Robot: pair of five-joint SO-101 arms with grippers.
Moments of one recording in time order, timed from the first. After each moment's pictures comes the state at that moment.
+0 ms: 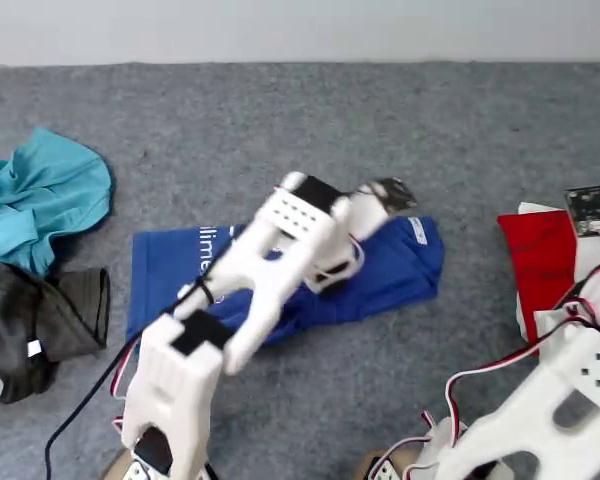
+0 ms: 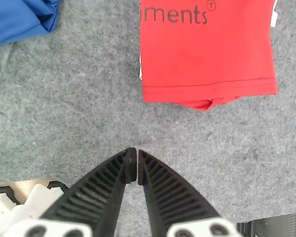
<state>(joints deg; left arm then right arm) 28.0 33.4 -18.7 87.7 -22.2 40.0 -39.3 15.7 100.5 43.4</state>
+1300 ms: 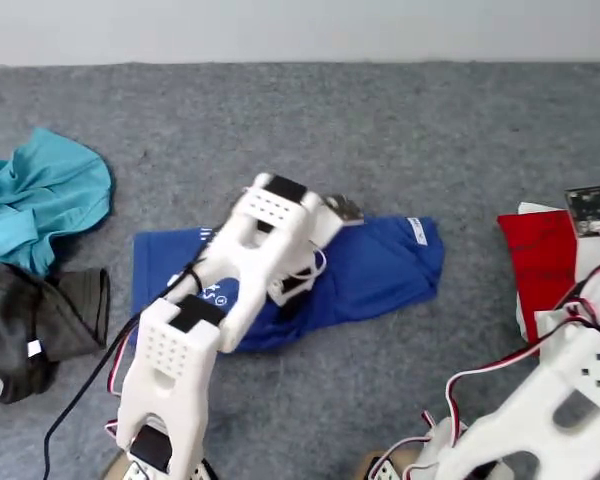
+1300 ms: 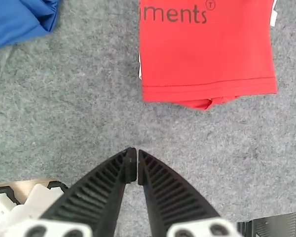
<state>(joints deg) 24.7 37.7 -11.8 95.5 -21.1 40.2 -39.3 15.7 100.6 43.4</state>
